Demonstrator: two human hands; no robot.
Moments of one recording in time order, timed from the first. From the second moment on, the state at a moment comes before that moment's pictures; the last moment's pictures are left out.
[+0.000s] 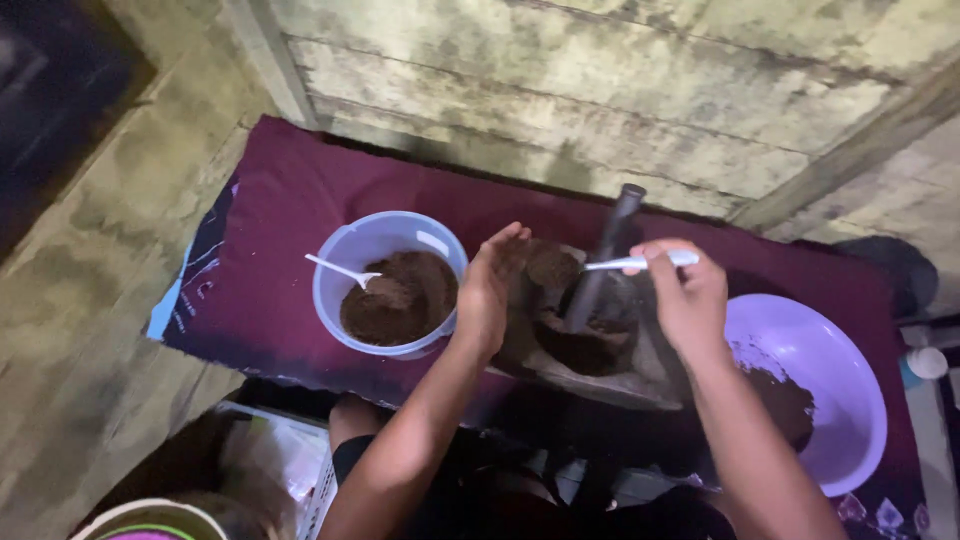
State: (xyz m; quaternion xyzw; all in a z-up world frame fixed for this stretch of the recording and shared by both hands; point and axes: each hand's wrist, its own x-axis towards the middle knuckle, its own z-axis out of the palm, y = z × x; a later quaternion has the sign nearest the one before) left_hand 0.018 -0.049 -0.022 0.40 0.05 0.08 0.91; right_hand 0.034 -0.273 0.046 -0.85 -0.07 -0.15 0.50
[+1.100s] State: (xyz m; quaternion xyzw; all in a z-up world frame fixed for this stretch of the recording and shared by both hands) left_hand 0.114 -0.110 -0.006 0.57 -0.16 0.23 0.77; right_hand -0.006 -0.339 -0.016 -0.86 -0.26 -0.26 0.35
